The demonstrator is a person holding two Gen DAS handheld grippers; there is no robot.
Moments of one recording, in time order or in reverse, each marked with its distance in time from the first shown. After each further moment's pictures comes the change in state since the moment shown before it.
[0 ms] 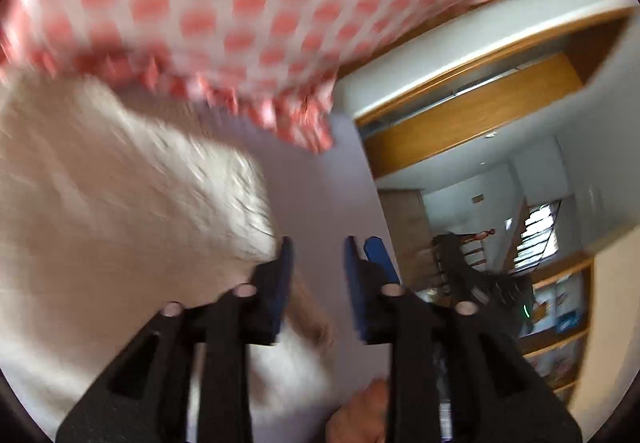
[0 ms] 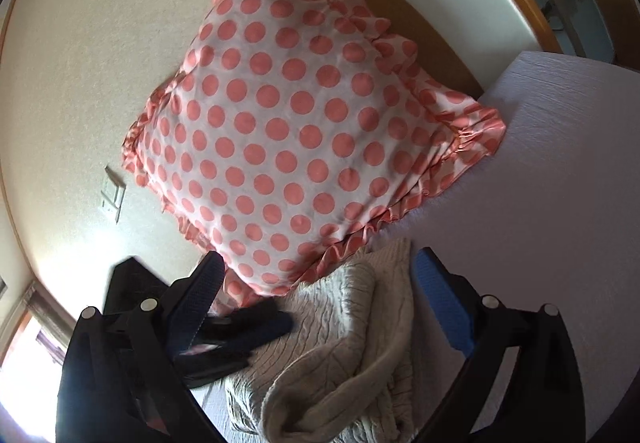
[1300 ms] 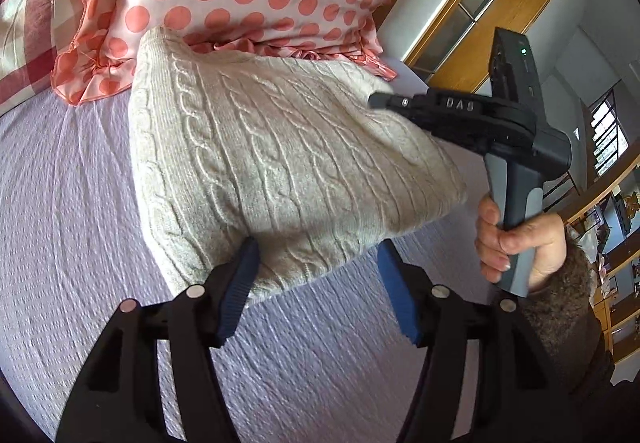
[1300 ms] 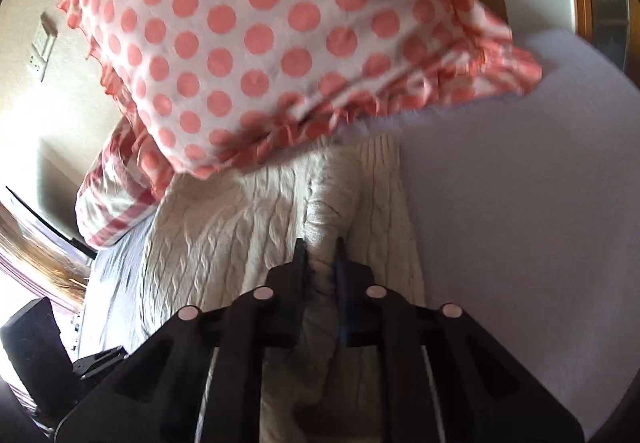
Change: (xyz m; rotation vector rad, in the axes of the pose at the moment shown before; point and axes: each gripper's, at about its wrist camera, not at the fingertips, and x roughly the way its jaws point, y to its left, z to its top) left arm -0.058 0.060 -0.105 0.314 0.059 0.275; right arm 0.080 0.019 -0.036 -0.261 0.374 -0.290
